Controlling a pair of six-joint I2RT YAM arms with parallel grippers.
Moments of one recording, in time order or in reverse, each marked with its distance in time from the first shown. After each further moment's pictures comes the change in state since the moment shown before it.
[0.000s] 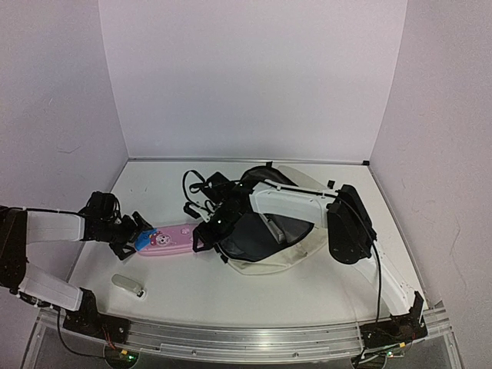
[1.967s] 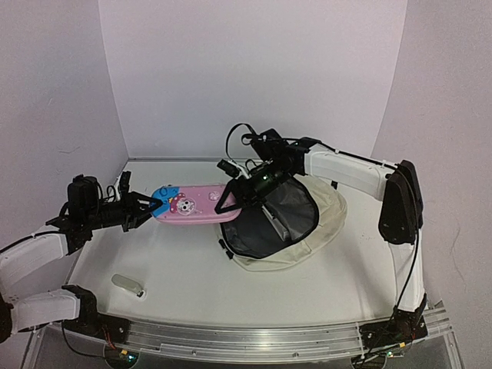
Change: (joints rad) left arm -0.106 -0.371 -0.010 0.251 0.418 0.018; right arm -0.209 -0.373 -0.292 0.011 -0.477 0.076
